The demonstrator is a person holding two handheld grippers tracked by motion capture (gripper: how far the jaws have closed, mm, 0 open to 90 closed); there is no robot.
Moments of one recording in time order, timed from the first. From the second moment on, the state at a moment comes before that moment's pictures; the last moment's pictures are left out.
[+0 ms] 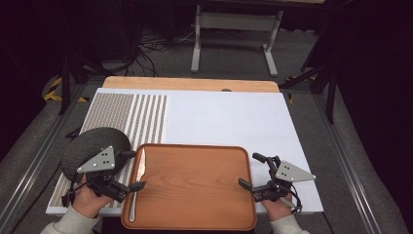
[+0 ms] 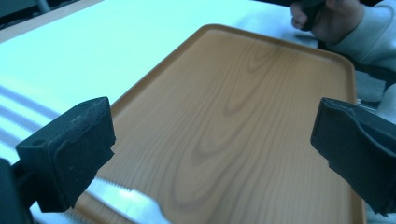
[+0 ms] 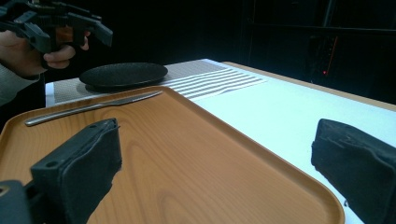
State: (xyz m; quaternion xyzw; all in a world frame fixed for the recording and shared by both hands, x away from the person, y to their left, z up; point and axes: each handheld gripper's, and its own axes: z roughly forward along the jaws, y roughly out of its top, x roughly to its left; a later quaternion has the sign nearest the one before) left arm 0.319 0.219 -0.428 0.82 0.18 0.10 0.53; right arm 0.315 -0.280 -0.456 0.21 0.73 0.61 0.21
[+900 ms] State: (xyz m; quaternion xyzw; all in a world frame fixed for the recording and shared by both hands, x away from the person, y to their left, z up) left arm 0.301 0.251 -0.485 0.73 0.24 0.16 0.62; right arm 0.315 -0.286 -0.459 0.22 0.73 0.62 0.20
